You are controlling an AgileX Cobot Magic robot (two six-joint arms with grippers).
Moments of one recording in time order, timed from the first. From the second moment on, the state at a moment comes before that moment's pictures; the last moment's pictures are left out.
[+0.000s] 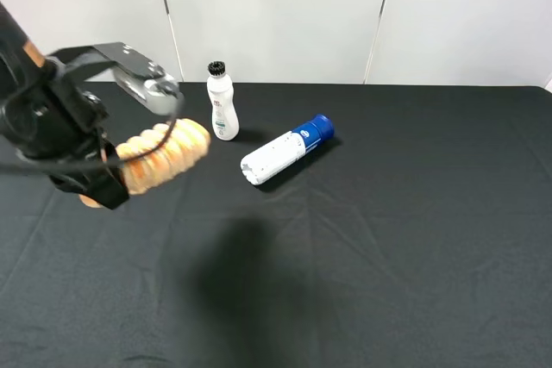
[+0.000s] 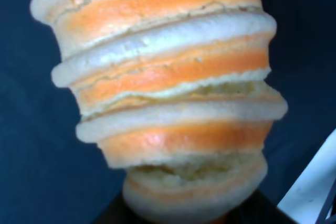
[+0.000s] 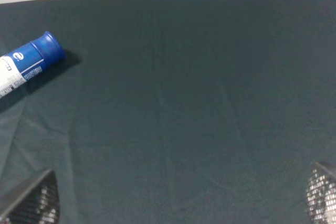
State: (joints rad) left arm -0.54 1.37 -0.92 -0.12 0.93 0.33; right arm 0.01 0.00 -0.49 0.05 1.03 0.02
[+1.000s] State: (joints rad) left arm -0.83 1.37 -0.92 -0.12 0.65 0.70; right arm 0.01 0.00 -0.49 0.10 1.03 0.04
